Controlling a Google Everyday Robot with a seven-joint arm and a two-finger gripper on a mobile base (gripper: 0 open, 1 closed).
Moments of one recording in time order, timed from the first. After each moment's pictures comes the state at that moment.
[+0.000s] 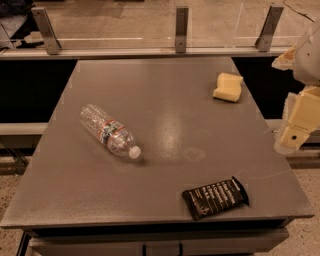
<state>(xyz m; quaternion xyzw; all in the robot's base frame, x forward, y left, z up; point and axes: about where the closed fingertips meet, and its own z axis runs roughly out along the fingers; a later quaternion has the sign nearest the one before) 0.438 -0.217 0.976 -0.60 0.78 -0.03 0.16</state>
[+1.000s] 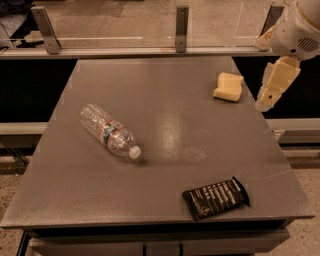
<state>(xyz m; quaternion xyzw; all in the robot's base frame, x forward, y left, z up) 0.549 -0.231 0.964 -0.62 0.76 -0.01 0.20</state>
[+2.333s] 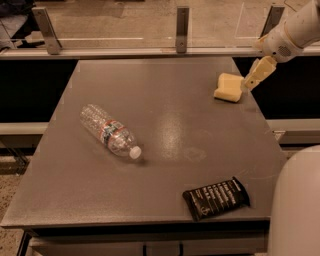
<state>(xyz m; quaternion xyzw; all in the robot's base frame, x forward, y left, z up) 0.709 -0.273 0.896 -0.55 0.78 0.06 0.31</state>
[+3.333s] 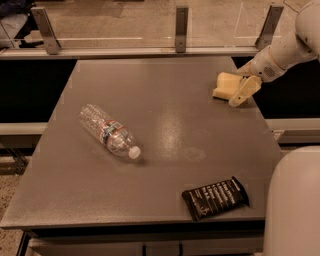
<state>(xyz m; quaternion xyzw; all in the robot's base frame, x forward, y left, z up) 0.716 -0.265 0.823 -0.54 0.79 0.11 0.28</state>
